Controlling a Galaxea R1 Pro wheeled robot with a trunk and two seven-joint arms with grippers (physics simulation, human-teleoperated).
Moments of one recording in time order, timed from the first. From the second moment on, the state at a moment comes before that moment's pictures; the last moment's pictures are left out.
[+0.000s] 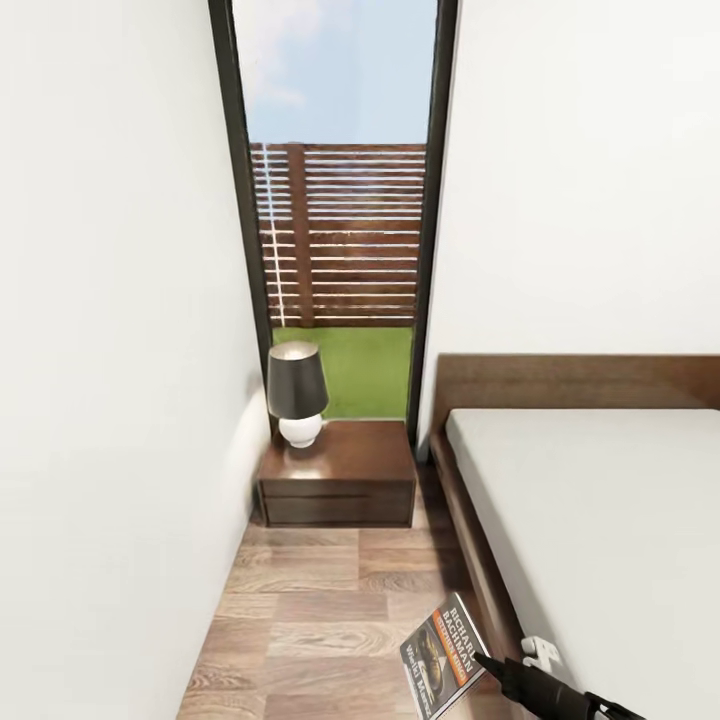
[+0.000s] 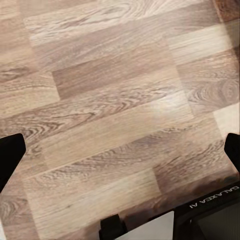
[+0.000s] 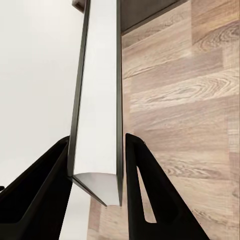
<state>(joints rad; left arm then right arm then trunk) -0.41 0.07 -0.21 -0.02 -0.01 -0.20 -0.28 -0.55 -0.22 -0.37 0.03 -0.03 -0.03 0.90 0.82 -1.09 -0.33</state>
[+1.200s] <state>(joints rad) -0.41 0.07 -0.21 -0.02 -0.01 -0.20 -0.28 -0.55 -0.22 -0.37 0.03 -0.03 -0.03 0.90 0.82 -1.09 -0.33</state>
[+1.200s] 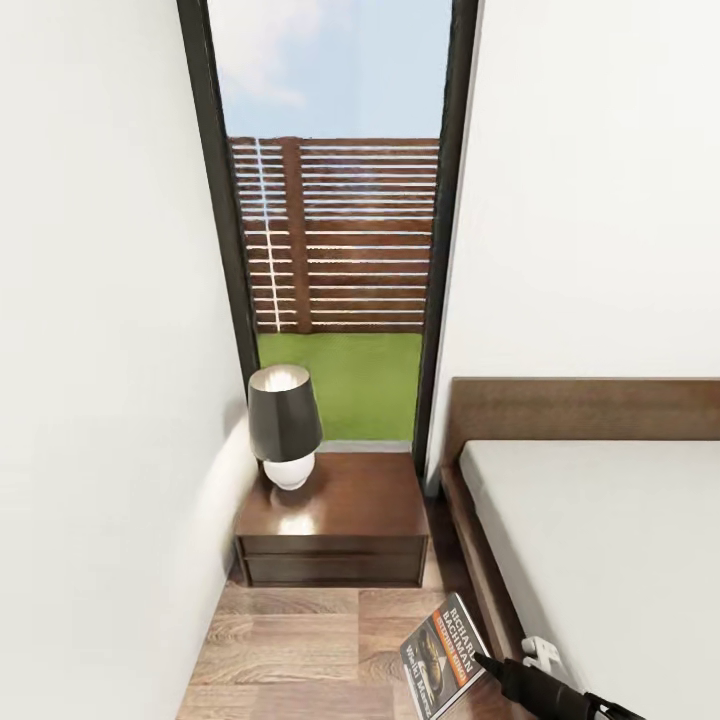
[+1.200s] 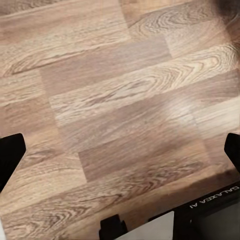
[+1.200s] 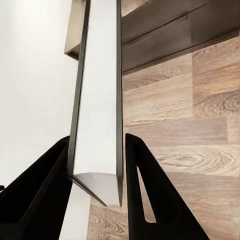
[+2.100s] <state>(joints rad) -0.41 0.07 -0.21 -0.02 -0.01 -0.20 -0.28 -0.55 -0.22 -0.37 0.03 -0.03 -0.03 0.90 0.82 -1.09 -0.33</state>
